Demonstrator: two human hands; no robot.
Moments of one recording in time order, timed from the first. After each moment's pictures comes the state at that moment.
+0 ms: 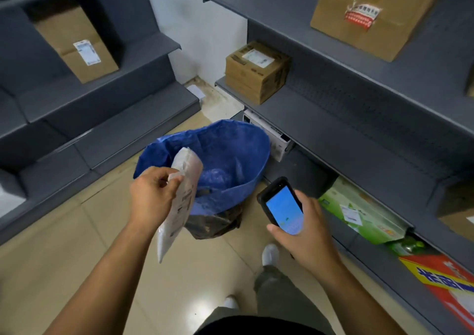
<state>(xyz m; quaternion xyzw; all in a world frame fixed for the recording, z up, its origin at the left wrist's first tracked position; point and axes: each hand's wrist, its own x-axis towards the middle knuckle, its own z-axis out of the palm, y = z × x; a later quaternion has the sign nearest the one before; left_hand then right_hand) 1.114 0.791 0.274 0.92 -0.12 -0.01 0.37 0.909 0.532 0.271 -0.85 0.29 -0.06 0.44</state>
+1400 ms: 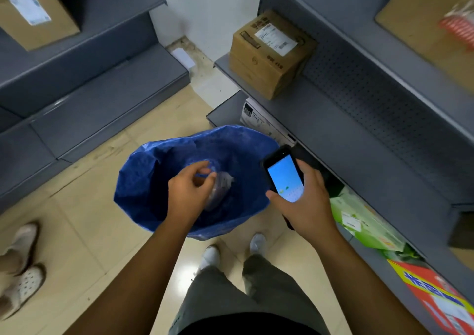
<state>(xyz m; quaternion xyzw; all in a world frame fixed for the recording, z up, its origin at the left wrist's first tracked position) 1.289 0.690 0.195 0.87 -0.06 -0.14 0.48 1.159 0.488 0.261 -0.83 0.36 -0.01 0.42</state>
